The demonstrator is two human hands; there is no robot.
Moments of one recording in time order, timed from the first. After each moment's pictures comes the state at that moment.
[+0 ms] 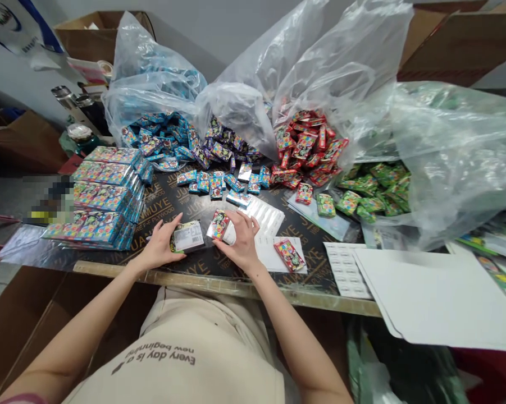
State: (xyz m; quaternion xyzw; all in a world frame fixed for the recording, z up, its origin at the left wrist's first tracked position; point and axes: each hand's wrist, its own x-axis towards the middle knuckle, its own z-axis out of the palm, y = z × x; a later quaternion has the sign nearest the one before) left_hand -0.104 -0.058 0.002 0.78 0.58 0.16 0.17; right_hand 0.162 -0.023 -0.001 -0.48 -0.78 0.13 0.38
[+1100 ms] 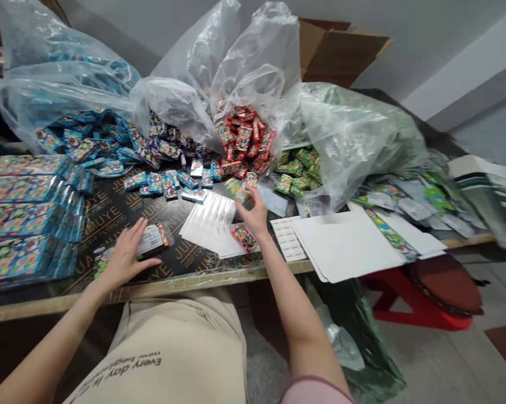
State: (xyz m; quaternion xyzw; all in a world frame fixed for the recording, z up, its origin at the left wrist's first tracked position) left_hand -0.066 -0.057 -0.003 0.76 0.55 0.25 0.23; right_hand 0.306 0.031 -0.010 -0.61 -0.62 0.18 0.46
